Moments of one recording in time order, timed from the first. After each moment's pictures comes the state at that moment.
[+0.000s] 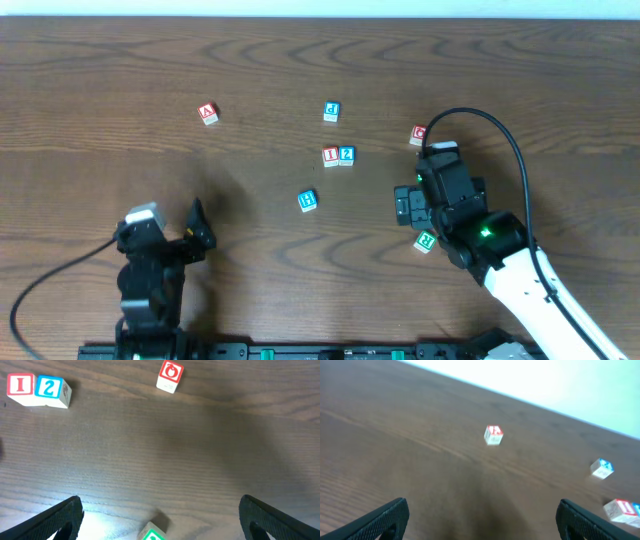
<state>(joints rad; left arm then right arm) 0.02 0.27 0.16 -0.21 -0.06 -0.29 0.45 1.15 0.82 -0.68 0.31 0.26</state>
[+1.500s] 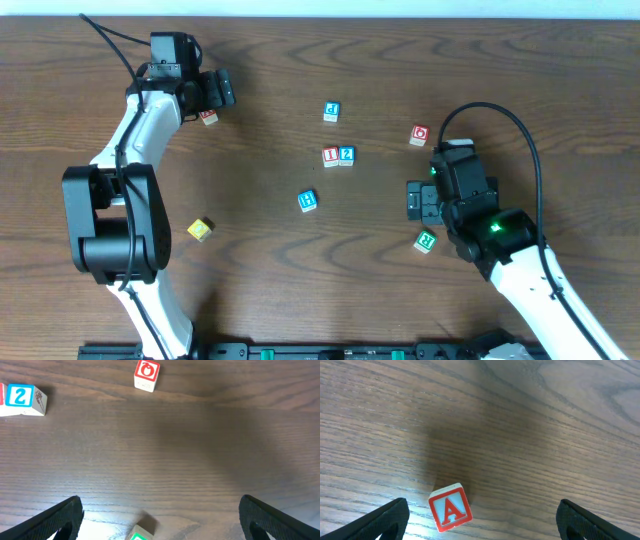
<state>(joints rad) 0.02 2.03 1.49 -0.45 0.12 -0.25 0.37 1.15 0.82 -0.68 0.30 0.26</state>
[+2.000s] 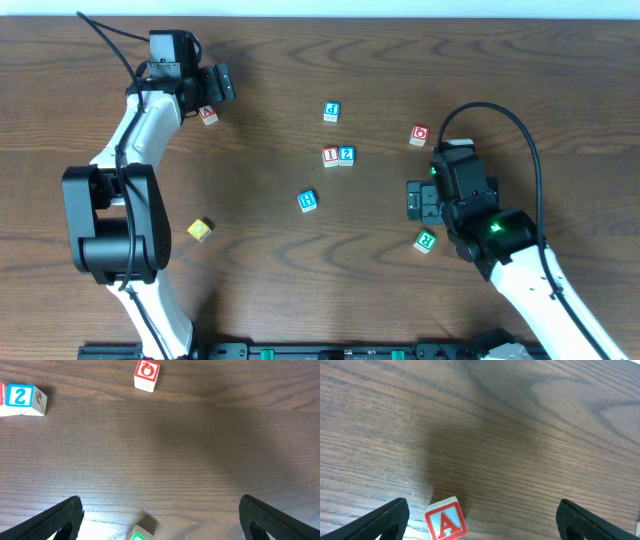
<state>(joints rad) 0.02 2.03 1.49 -0.39 0.13 -0.27 0.37 1.15 0.82 -0.68 0.30 0.26</state>
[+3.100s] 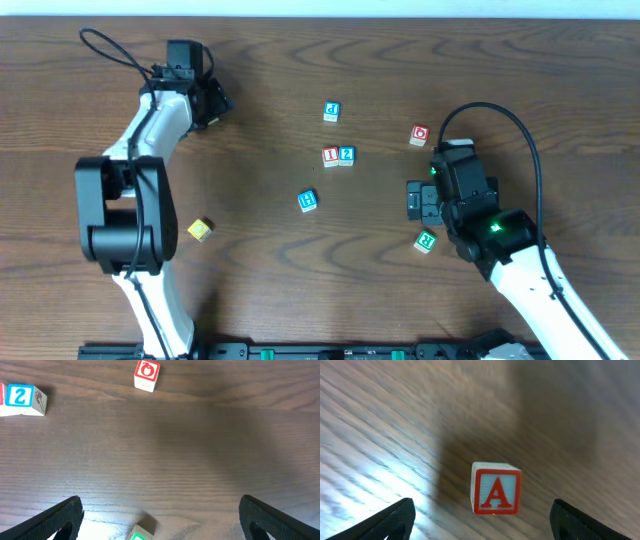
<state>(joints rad) -0.02 2.10 1.50 -0.55 -0.08 -0.60 0.37 1.15 0.82 -0.68 0.30 0.26</state>
